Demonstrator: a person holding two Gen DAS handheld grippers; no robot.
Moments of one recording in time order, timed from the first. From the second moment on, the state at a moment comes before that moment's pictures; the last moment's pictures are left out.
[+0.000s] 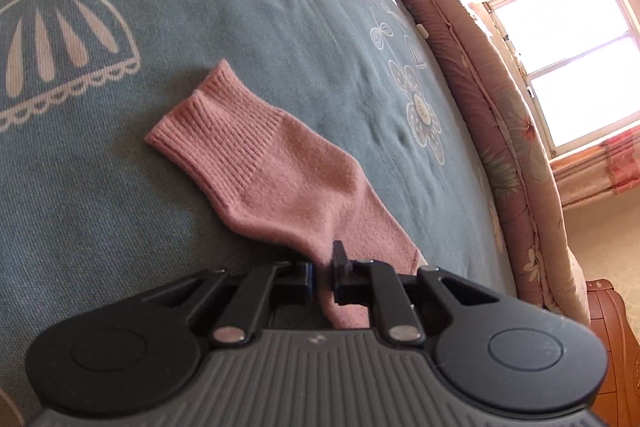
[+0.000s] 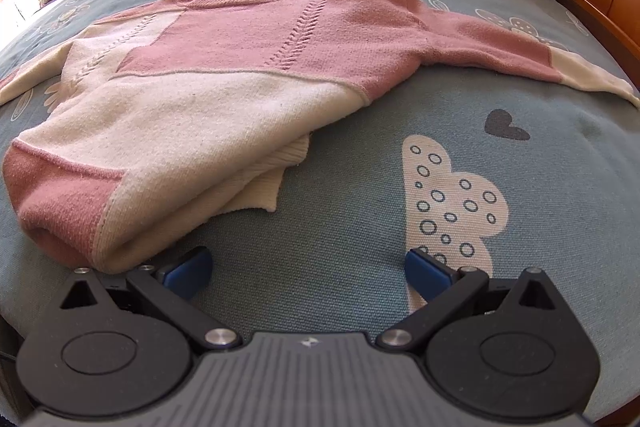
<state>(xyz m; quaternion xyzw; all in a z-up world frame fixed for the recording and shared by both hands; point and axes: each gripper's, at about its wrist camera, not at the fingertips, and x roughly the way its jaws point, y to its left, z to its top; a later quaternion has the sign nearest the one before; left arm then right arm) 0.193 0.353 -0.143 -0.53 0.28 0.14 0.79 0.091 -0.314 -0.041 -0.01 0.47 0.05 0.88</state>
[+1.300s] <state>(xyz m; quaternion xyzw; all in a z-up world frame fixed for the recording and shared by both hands) 0.240 0.305 -0.067 -0.19 0.38 0.16 0.89 0.107 -0.329 -0.012 0.03 0.49 0.04 0.87</state>
